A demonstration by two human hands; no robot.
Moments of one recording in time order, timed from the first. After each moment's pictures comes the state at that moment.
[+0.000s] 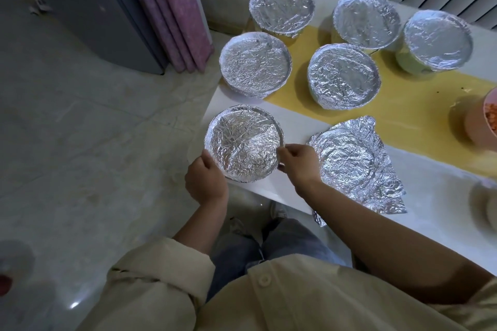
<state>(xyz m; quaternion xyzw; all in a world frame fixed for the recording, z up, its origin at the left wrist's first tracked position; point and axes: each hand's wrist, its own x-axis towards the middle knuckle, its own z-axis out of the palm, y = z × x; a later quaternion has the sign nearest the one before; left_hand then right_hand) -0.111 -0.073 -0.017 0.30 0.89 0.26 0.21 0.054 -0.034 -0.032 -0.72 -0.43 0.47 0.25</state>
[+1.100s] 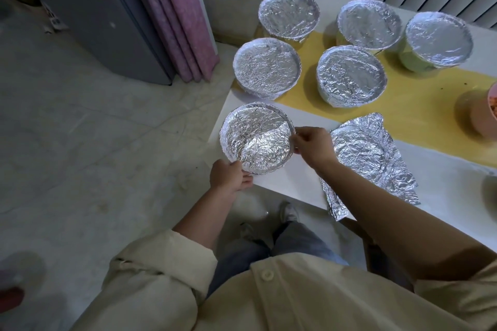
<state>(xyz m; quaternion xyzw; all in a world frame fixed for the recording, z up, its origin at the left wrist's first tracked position) -0.128 -0.075 0.001 0.13 0.74 0.30 0.59 0.055 -0.016 -0.008 -0.71 -0.52 0.41 0.21</state>
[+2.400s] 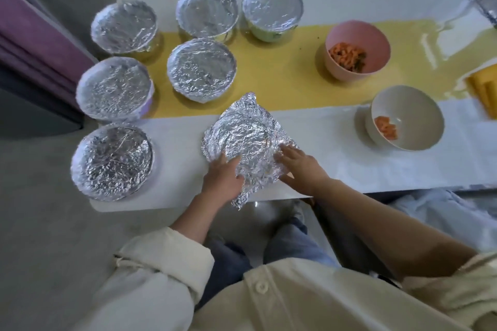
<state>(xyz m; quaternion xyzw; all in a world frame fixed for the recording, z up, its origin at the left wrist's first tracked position) 0.069 -0.068 -0.032 0.74 0.54 -0.15 0.37 0.285 -0.127 -0.053 -0.66 -0.69 0.27 -0.06</state>
